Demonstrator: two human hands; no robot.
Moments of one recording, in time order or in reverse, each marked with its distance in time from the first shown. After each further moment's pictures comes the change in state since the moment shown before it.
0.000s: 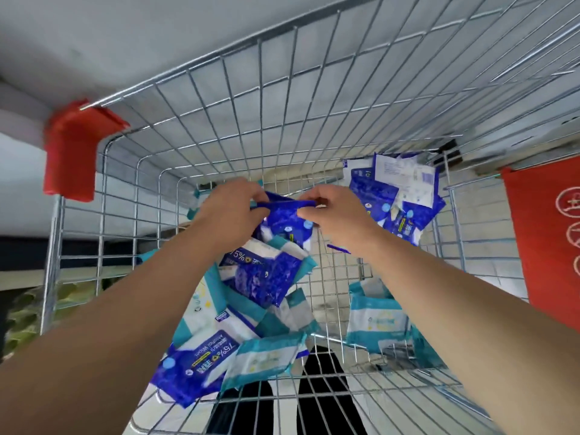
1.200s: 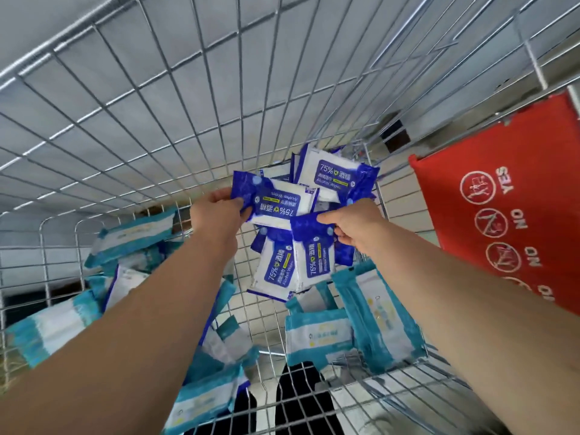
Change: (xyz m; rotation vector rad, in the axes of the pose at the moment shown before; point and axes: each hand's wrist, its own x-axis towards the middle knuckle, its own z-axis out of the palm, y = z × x) left_hand 0.076 0.097 0.098 -1.248 0.228 -0.656; right_hand 0.017 0.095 -0.130 0.286 0.330 0.607
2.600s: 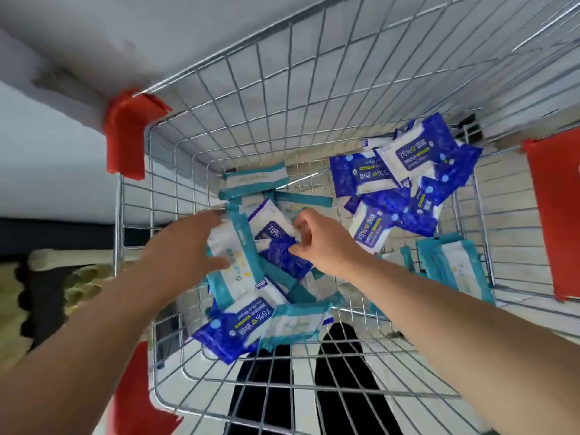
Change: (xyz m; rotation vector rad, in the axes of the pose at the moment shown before) left_hand -0.091 0.055 -0.258 1.620 -0.194 0.418; right_hand -0.146 0.043 0.164 -0.802 -0.316 -0.773
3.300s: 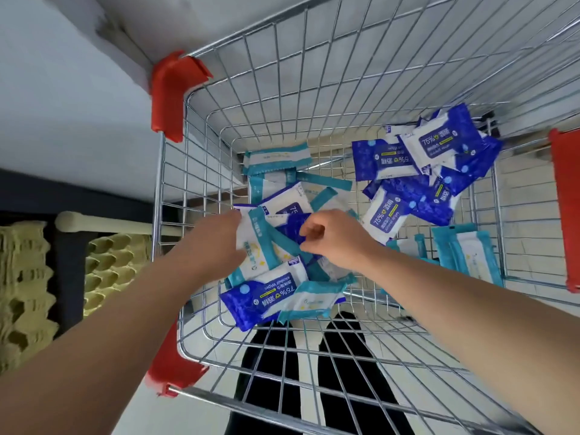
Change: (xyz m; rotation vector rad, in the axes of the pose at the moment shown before) left_hand -0.020 -0.010 0.028 -0.082 -0.067 -0.010; right_hand -0.019 -0.011 0.016 0.029 -0.098 -0.041
